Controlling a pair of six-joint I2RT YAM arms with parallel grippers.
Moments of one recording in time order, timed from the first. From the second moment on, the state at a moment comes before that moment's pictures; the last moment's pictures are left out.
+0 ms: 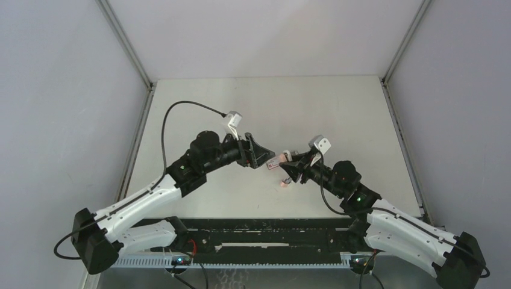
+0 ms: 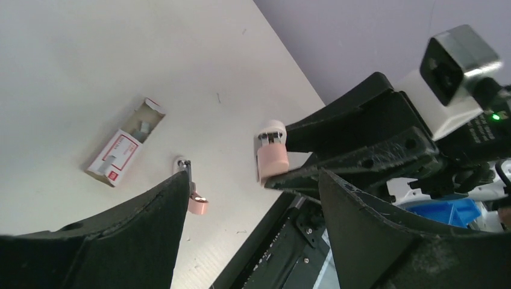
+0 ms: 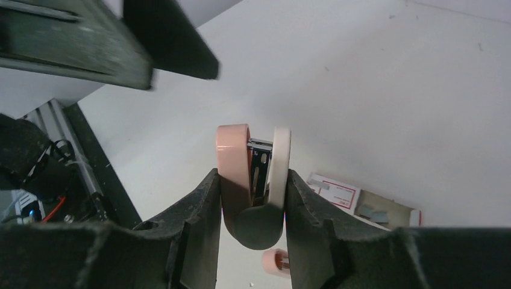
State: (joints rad) left arm -0.78 1.01 0.81 0.02 0.20 -0.65; right arm 0.77 0.73 0.41 0.24 -0.09 0.21
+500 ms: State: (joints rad) left arm -0.86 1.16 0.84 0.04 0.21 -0.68; right arm 0.90 0.73 0.37 0.32 0.02 0.17
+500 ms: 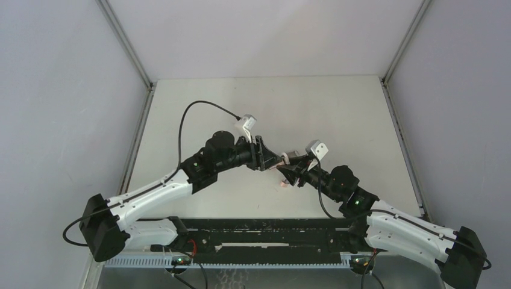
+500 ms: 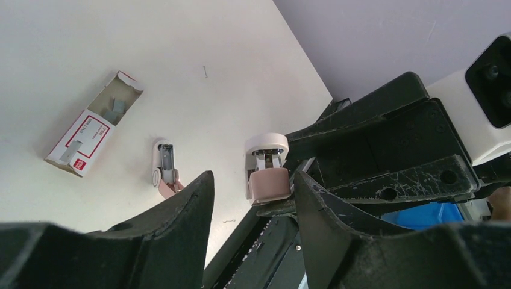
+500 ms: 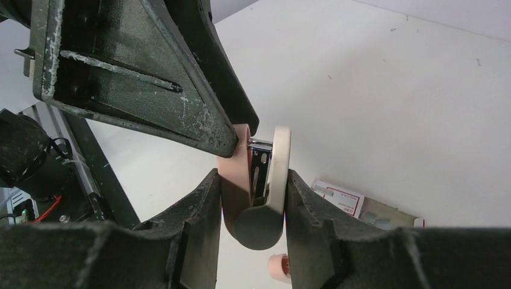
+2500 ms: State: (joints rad) left arm -1.09 1.15 0.84 -0.18 0.04 0.01; right arm 0.56 0.91 0.60 -0.15 -0.54 0.64
